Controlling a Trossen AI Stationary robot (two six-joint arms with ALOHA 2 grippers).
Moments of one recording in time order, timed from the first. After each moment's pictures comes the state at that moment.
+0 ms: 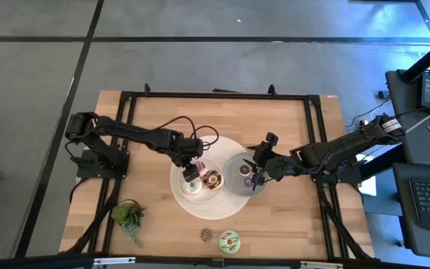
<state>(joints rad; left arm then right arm) 0.01 1.58 1.04 -0.68 0.08 -0.58 0.34 1.28 0.92 -0.39 0.68 0.25</state>
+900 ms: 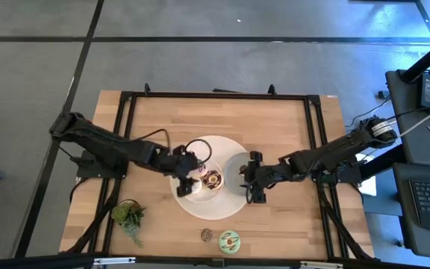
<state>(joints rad) -0.26 1.41 1.04 -0.54 -0.20 -0.46 0.36 1.42 0.92 -0.31 0.27 0.18</state>
